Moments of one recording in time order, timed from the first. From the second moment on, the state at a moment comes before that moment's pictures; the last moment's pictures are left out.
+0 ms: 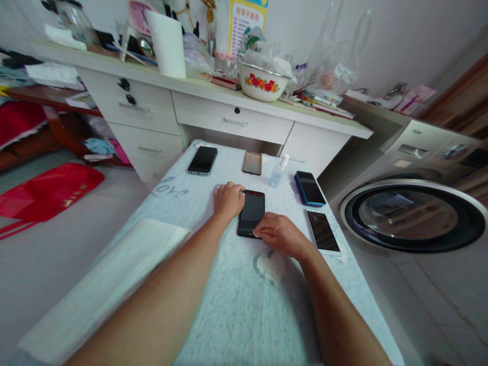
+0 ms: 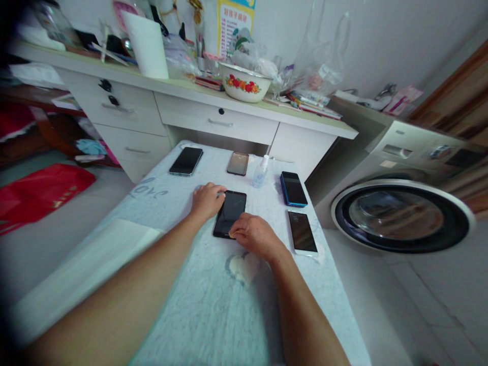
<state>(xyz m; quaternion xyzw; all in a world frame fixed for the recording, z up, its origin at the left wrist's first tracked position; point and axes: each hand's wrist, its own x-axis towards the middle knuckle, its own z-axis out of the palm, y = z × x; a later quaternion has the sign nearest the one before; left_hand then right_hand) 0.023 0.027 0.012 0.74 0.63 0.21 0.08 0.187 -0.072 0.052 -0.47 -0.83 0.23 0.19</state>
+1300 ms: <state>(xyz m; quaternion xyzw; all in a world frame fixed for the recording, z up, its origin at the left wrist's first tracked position) 0.023 0.026 0.012 0.74 0.63 0.21 0.08 0.188 -0.065 0.038 -0.49 -0.82 0.18 0.23</state>
